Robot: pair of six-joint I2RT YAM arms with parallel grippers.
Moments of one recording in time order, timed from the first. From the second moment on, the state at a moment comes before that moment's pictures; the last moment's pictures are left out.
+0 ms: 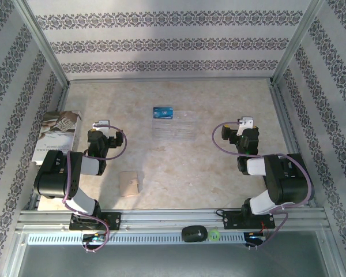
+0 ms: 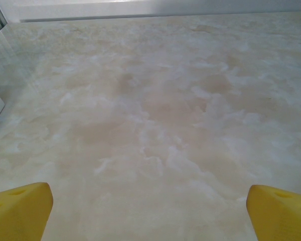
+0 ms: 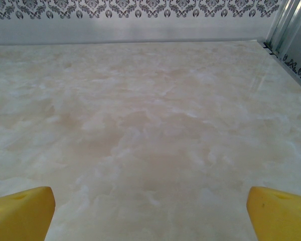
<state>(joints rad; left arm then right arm) -0.01 1.58 0.37 0.83 -0.08 0.00 0.03 1.52 0.35 0.83 0.08 0.04</state>
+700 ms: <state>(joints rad) -0.01 1.58 0.37 0.83 -0.10 0.00 0.03 1.52 0.35 0.83 0.08 0.04</state>
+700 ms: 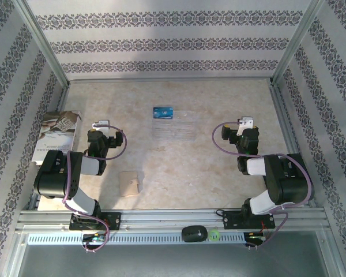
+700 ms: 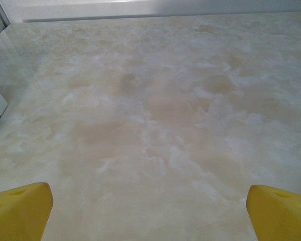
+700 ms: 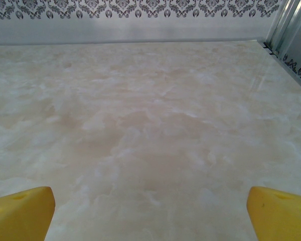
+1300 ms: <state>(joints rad) -0.10 1.24 0.45 0.64 -0.33 -0.07 0.07 1.31 0.56 0.43 0.22 0.08</state>
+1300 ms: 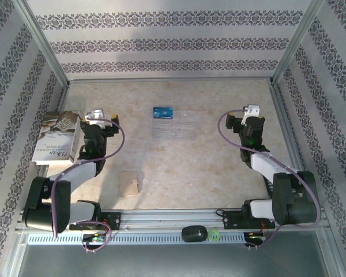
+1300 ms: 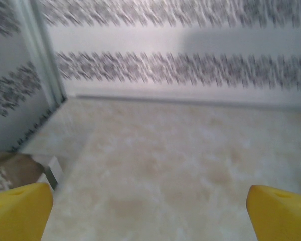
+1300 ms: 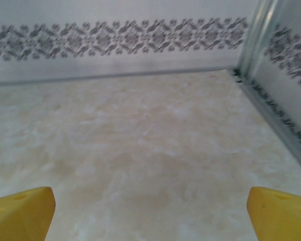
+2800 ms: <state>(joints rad) -0.19 0.37 0.46 -0.58 -0.16 -0.86 0.91 1.89 1.14 -0.16 -0.58 0.56</state>
